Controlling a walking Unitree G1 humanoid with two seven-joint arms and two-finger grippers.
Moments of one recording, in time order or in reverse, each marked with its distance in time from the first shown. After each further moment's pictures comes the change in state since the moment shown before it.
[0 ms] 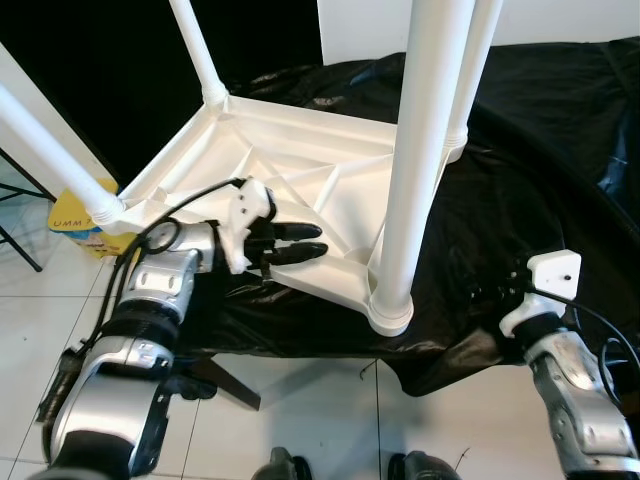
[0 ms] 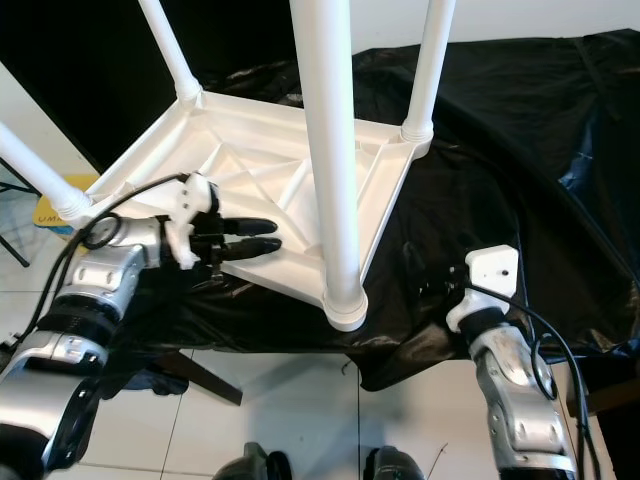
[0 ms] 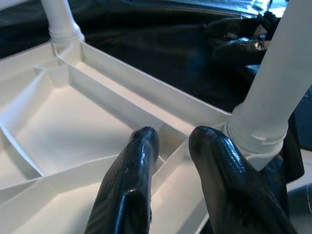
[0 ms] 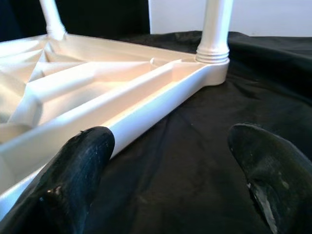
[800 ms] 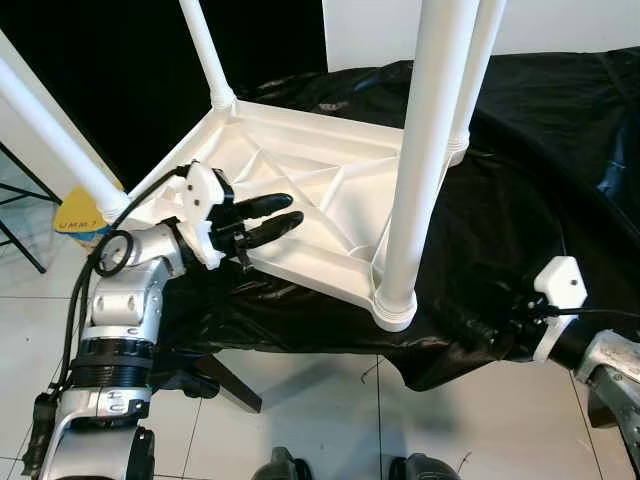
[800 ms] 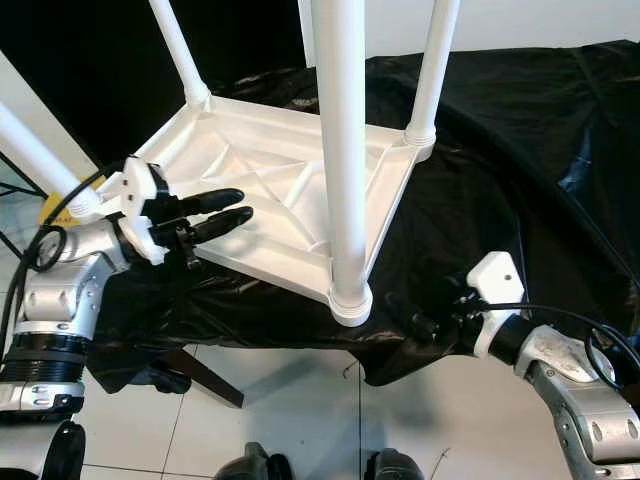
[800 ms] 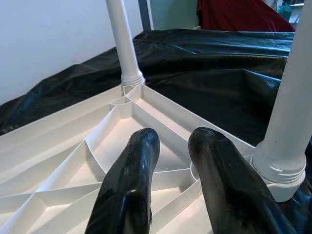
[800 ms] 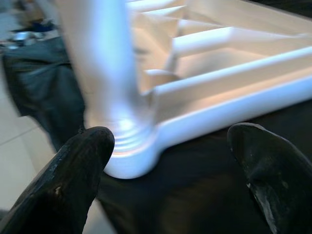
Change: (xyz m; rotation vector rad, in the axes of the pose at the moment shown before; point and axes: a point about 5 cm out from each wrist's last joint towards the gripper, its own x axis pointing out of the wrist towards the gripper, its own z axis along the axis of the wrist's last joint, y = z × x) left arm -0.032 -0.013 0.026 0.062 -0.096 0.226; right arm -0.019 0.007 0.014 -0.029 0.214 0.578
